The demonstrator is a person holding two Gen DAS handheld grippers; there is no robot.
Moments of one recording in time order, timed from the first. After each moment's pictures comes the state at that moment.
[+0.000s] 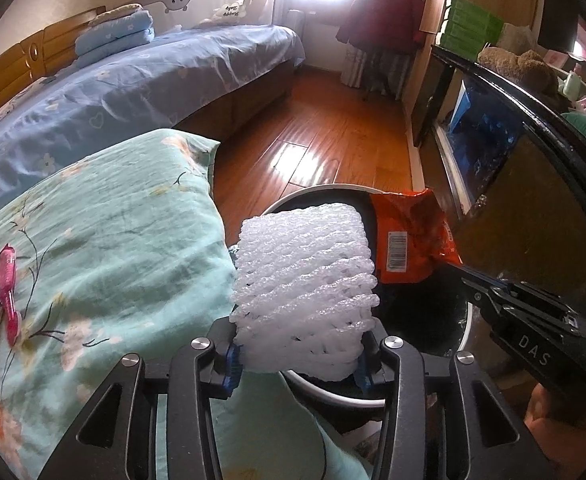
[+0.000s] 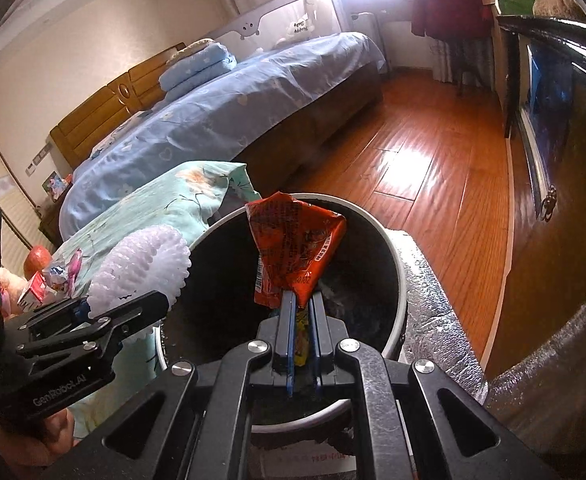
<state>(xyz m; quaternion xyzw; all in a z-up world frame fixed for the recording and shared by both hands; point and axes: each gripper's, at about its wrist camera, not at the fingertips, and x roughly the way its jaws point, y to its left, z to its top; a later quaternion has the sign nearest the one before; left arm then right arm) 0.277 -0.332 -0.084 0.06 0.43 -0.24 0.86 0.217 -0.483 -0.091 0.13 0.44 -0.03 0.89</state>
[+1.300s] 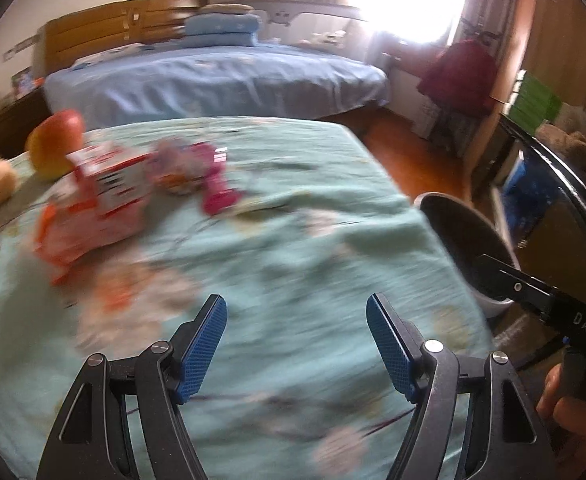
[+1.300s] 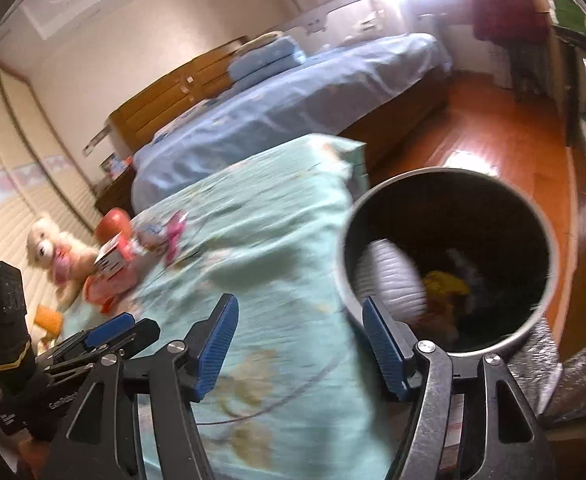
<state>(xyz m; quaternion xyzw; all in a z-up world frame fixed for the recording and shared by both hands) 0.176 -0.128 -0.071 -0.04 0.40 -0.12 0.91 0.195 -0.362 -0.081 0.14 0.43 0.09 0.89</state>
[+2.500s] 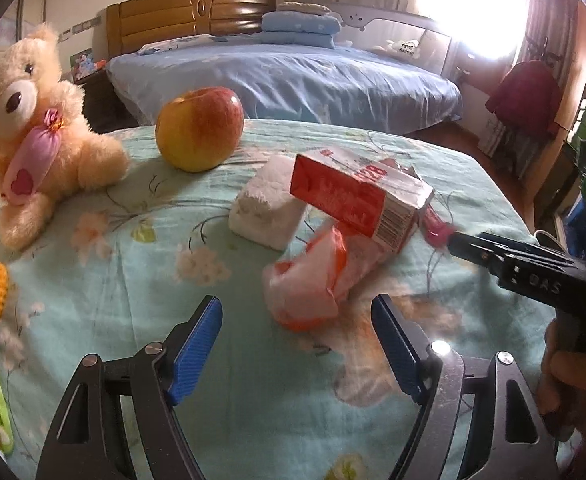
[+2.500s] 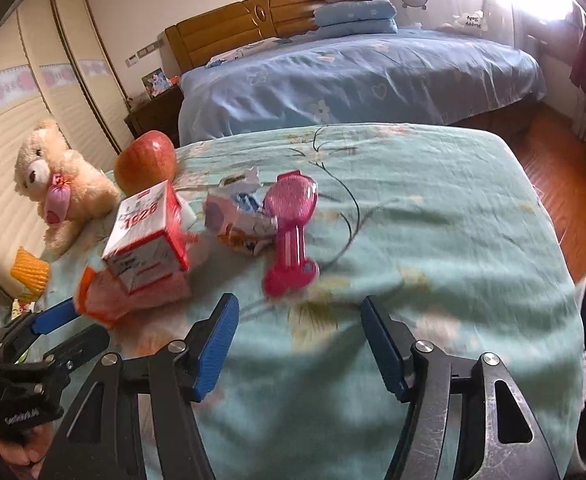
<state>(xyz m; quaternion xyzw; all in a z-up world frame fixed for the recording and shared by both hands) 0.225 0.003 -0.074 -0.04 0.41 -0.03 0.91 0.294 -0.187 -0.121 0.01 0.48 0.18 0.86</state>
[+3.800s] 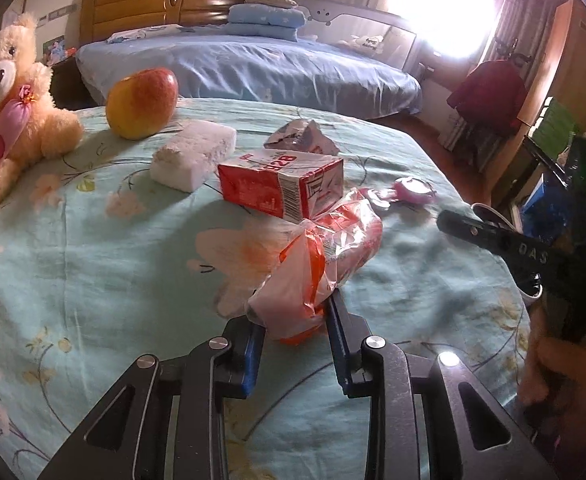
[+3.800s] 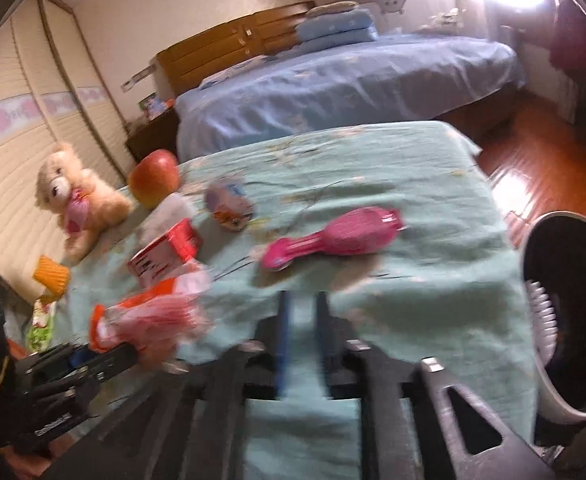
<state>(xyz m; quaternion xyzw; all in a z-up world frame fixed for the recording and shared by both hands) 0.179 -0.035 -0.079 -0.07 0.41 -0.10 0.90 0.247 -0.246 -0.095 0.06 0.46 0.16 0.87</state>
